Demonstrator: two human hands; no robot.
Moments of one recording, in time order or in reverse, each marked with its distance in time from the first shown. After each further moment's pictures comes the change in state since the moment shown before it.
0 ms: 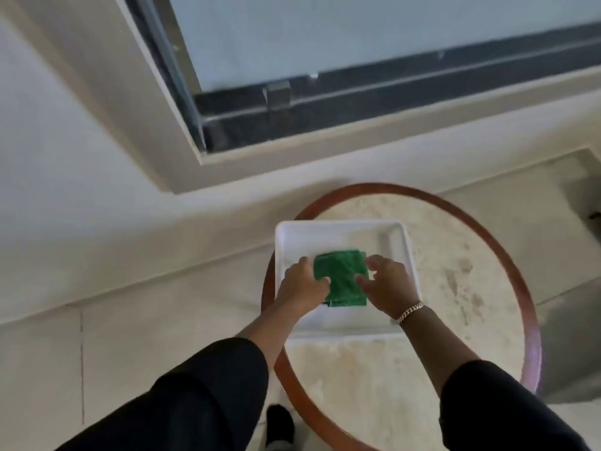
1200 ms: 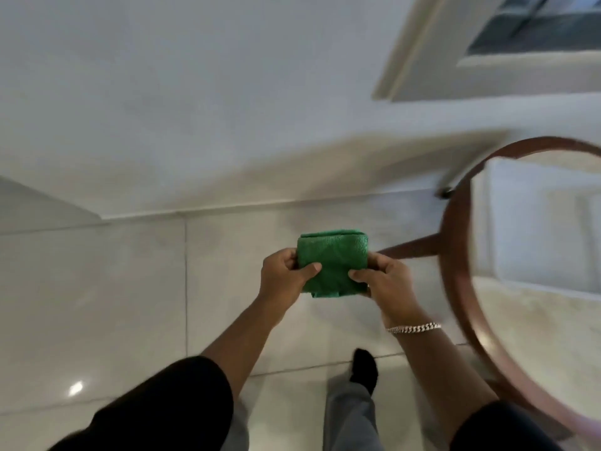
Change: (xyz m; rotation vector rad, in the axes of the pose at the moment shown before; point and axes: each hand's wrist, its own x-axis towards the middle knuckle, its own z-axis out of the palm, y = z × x) left_hand -0.098 -0.357 -0.192 -0.826 0.257 -0.132; right_hand -0.145 -0.265 0.266 0.946 -0.237 0.254
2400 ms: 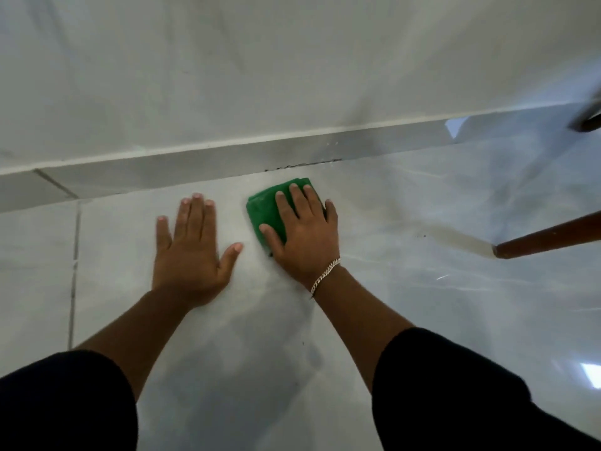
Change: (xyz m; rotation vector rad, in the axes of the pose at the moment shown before) left_hand 0.505 -0.333 -0.199 1.427 0.243 0.747; right_hand 0.461 0.349 0.271 -1.228 0.331 -0.910
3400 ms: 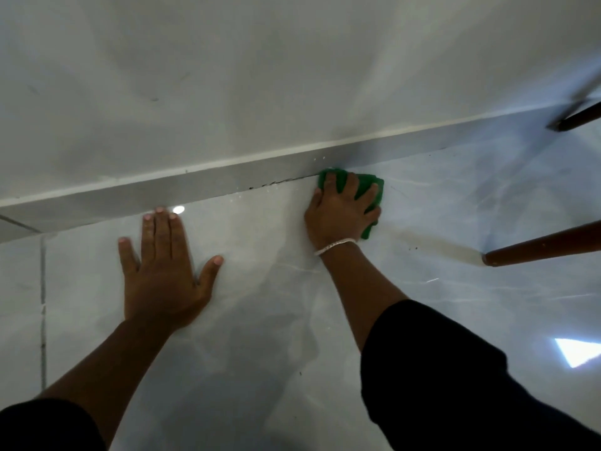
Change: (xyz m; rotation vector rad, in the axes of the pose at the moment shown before) left_hand 0.019 -0.010 -0.006 0.030 0.016 -0.056; right_hand 0.066 0.049 -0.008 -0.129 0.075 0.583
